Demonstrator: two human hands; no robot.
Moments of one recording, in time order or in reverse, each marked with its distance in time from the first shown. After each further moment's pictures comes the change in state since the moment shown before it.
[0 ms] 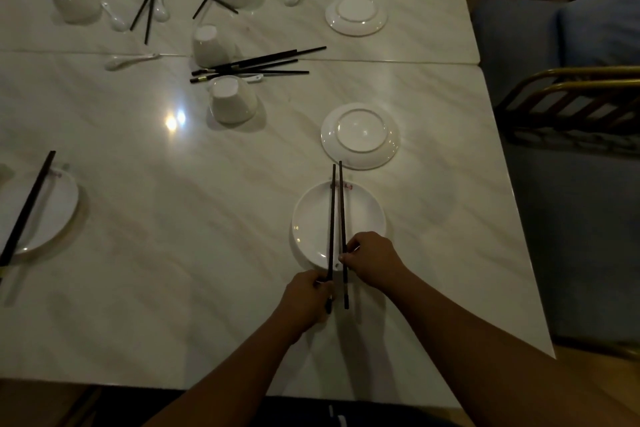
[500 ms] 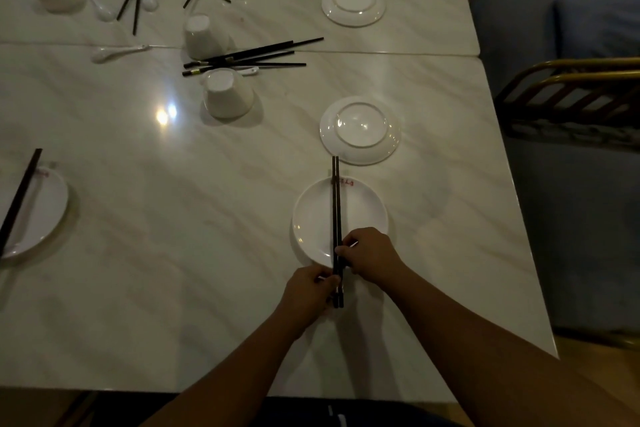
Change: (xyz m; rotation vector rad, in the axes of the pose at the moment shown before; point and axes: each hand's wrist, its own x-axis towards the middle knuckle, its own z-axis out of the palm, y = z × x) left_hand 0.012 -0.008 -0.003 -0.016 -0.006 0.062; right_hand 0.007 -0.003 0.009 0.110 0.017 0.014
